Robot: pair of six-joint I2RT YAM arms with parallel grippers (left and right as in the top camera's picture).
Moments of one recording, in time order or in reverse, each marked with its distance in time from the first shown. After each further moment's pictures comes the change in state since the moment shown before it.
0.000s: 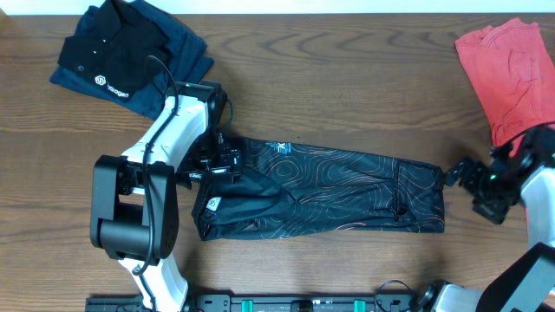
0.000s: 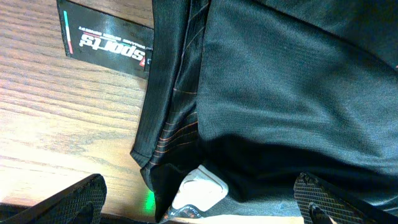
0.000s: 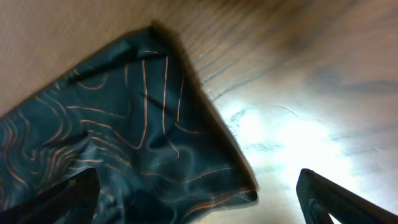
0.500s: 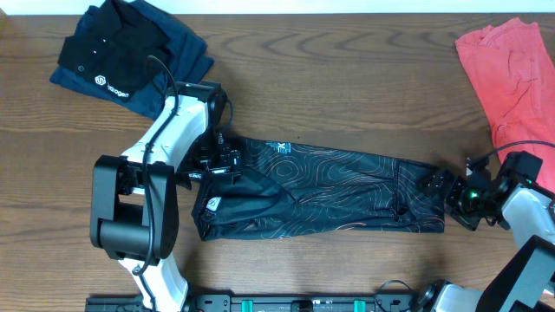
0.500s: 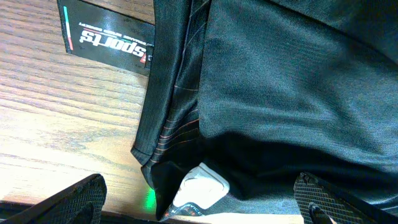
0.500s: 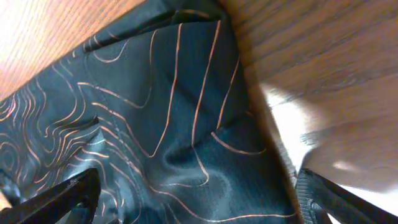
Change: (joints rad) left arm 0.000 0.000 0.000 -0.007 0.000 0.000; right arm -0.018 0.000 -0.212 0.237 -0.211 -0.099
